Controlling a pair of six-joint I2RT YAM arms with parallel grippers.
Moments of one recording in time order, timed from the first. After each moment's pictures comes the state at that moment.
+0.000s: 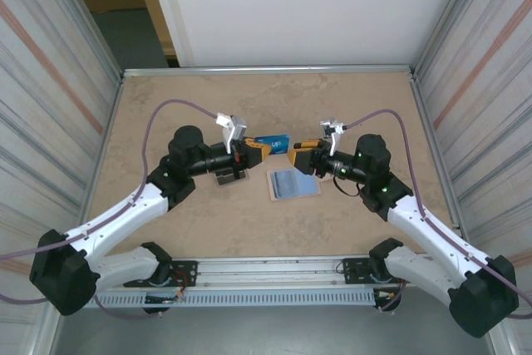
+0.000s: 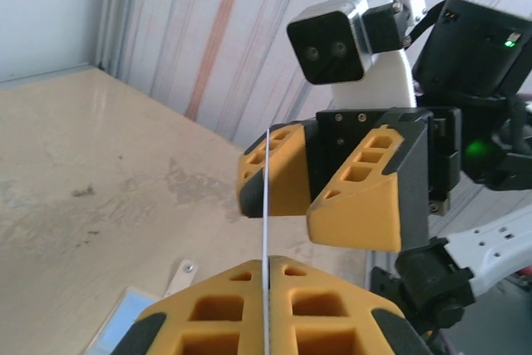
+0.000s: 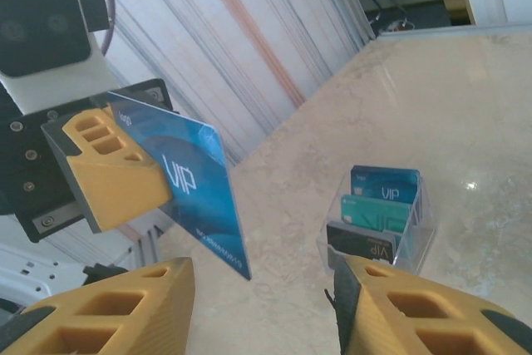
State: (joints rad) left arm -0.66 1.10 0.76 0.27 0.63 -0.33; right arm 0.53 0.91 0.62 0.19 -0.58 0.52
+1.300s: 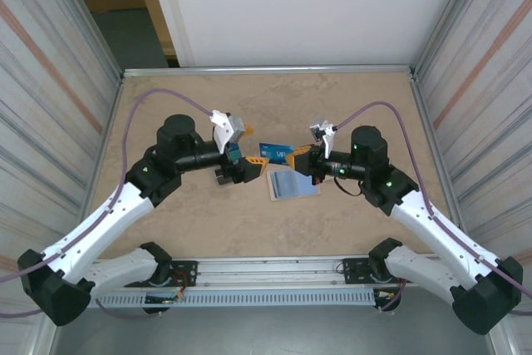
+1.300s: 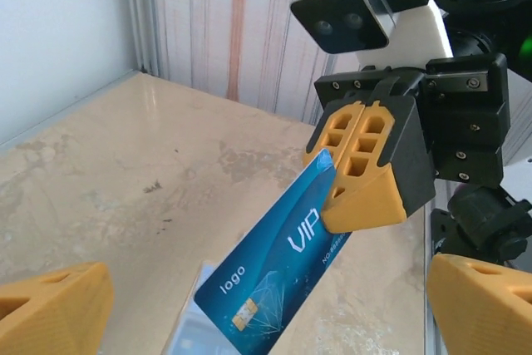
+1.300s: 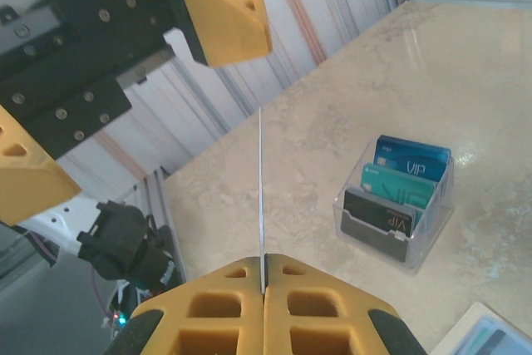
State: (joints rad) left arm -0.65 1.02 0.98 -0.22 0.54 0.07; right arm 0.58 0.92 0.78 -0.13 -0.63 0.32
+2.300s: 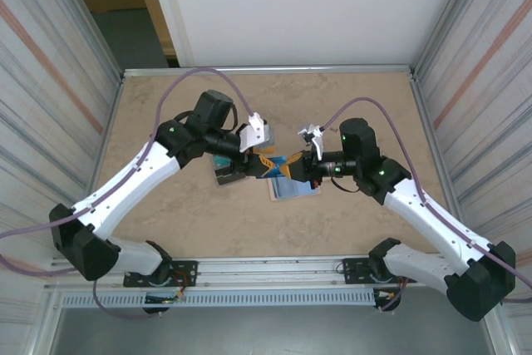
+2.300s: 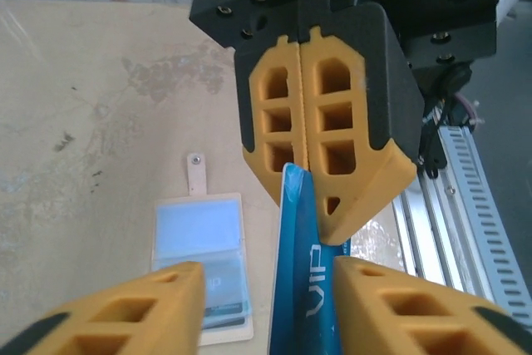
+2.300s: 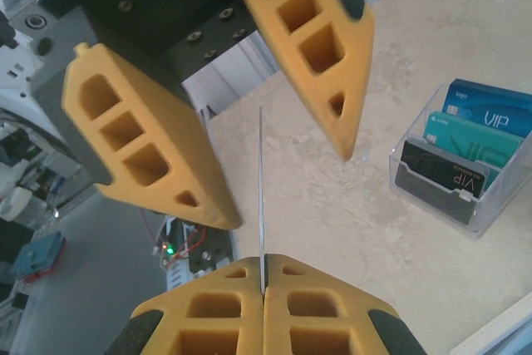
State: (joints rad) left arm -0.68 1.37 1.36 -0.77 0.72 0.57; right arm 0.58 1.03 0.86 -0.27 -0.82 0.22
